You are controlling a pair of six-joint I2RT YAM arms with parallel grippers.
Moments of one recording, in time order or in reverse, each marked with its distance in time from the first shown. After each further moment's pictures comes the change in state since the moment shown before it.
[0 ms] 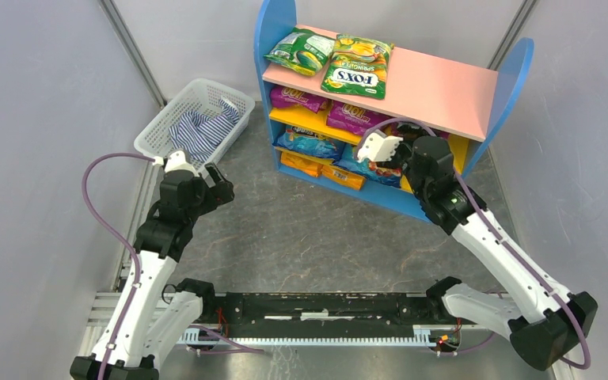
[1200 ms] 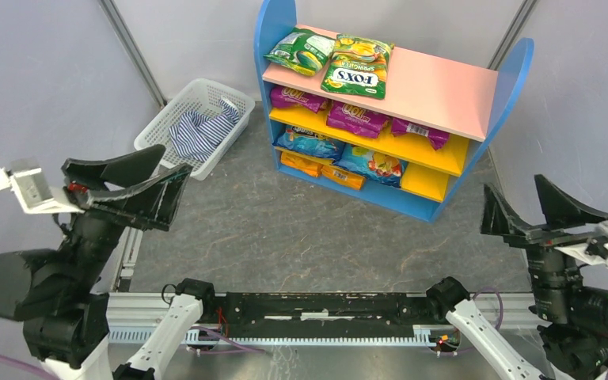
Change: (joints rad) left arm 0.000 -0.109 0.777 0.097 0.518 -0.072; right arm 0.008 -0.794 0.126 -0.214 -0.109 1.091
